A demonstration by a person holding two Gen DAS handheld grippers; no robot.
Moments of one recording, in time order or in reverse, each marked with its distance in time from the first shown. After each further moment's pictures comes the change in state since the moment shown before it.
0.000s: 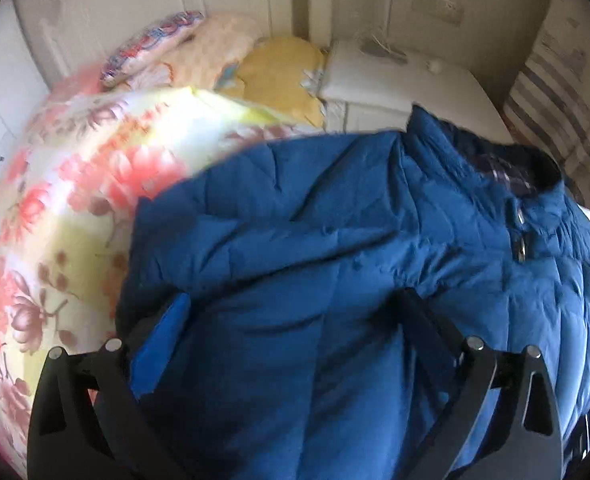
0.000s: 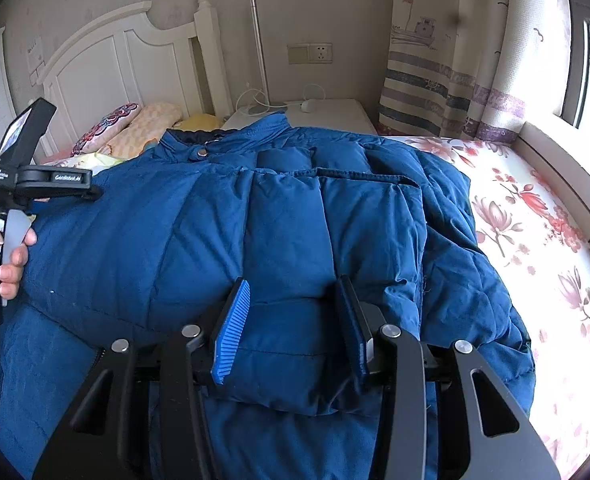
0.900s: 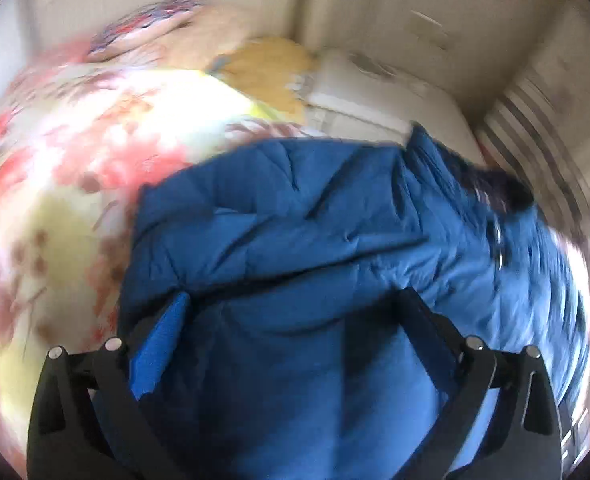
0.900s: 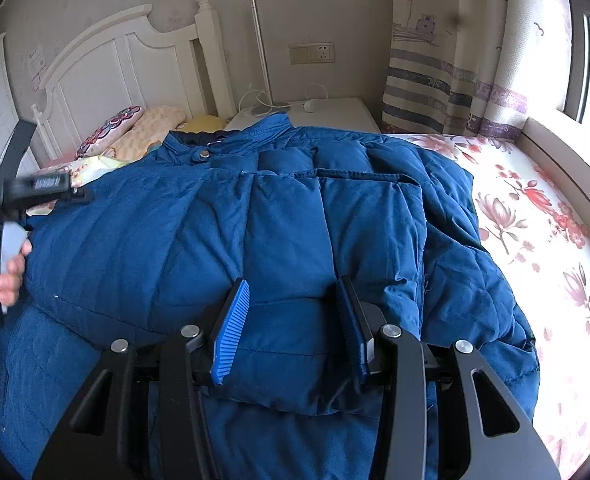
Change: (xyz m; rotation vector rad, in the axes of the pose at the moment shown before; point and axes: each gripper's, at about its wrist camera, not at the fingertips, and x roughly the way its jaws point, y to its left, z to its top) left arm 0.001 0.043 -0.017 -0.010 -0.050 -0.220; right arm 0.000 0.000 -0.001 0.010 0.001 0.016
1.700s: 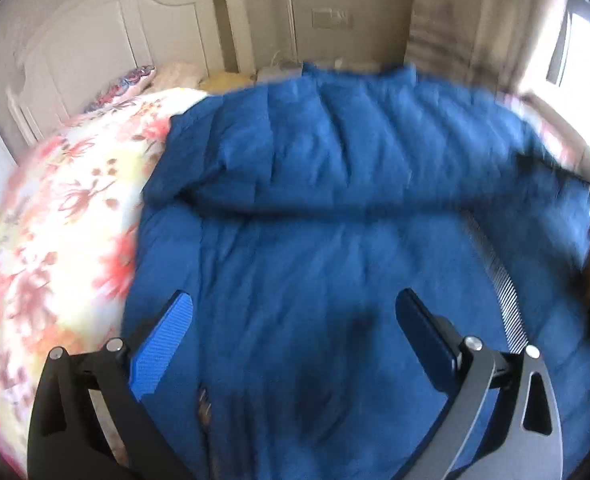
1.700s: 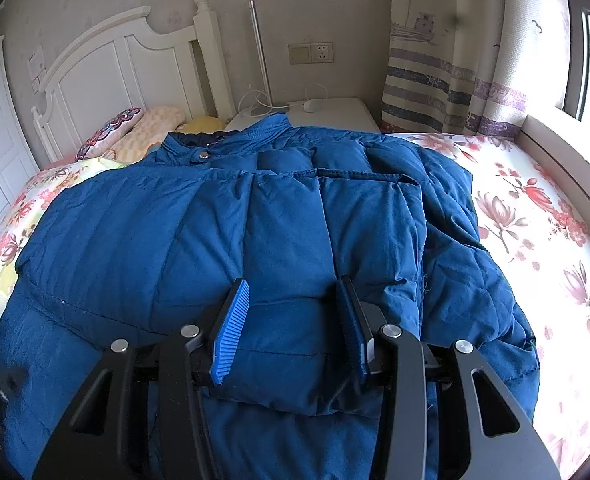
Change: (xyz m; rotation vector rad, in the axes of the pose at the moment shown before) left arm -0.108 -0.031 -0.202 0.335 -0.087 0.099; right arm -0.002 -0.002 -0.001 0.018 -0.001 0.012
